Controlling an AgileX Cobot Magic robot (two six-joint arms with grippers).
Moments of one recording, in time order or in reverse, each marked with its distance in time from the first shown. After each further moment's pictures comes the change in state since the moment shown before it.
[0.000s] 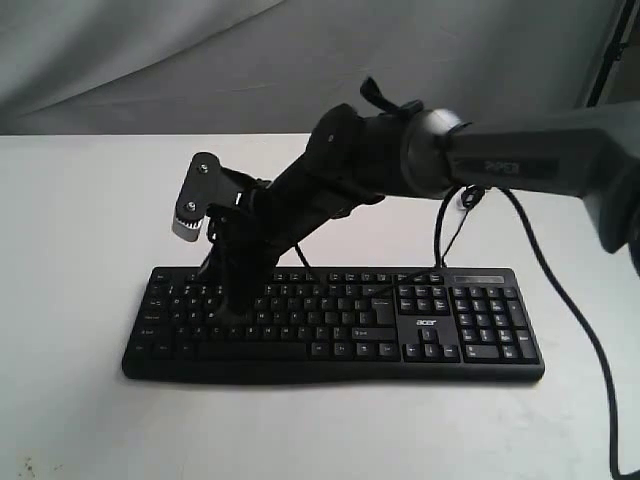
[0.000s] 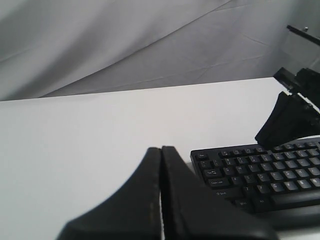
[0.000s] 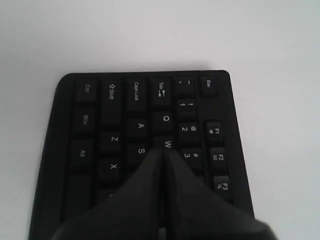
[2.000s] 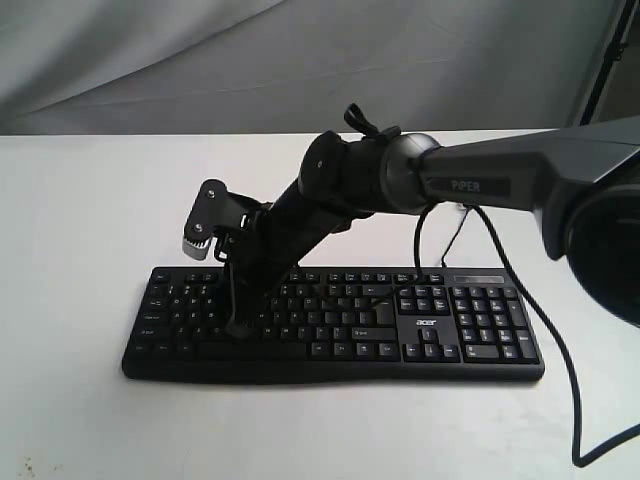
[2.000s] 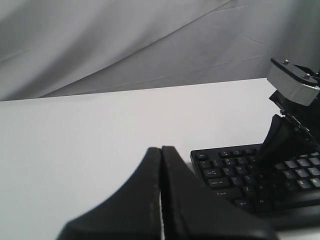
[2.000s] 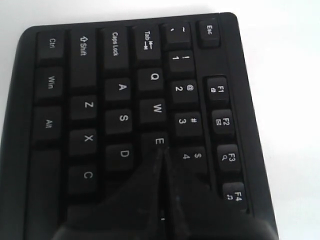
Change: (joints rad) left arm 0.000 0.000 0.000 0.000 0.000 0.000; right arm -0.004 0.092 -0.051 -0.106 0.012 0.118
